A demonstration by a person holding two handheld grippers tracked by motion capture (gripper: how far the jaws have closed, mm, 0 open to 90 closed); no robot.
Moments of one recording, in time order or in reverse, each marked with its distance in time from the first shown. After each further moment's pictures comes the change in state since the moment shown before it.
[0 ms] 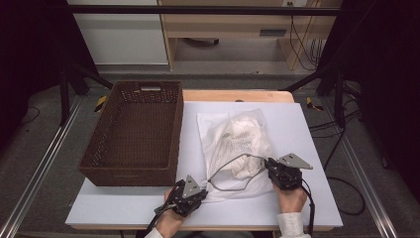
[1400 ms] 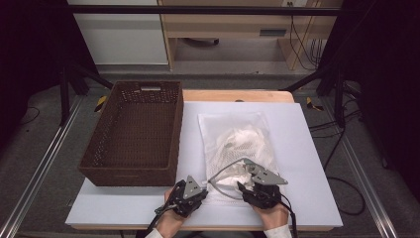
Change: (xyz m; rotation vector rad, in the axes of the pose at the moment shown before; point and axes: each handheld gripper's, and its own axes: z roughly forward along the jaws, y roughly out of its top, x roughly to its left) left arm -0.002 0.000 0.000 0.000 0.011 0.010; right arm 0.071 -0.019 -0.001 0.084 0.159 -0.099
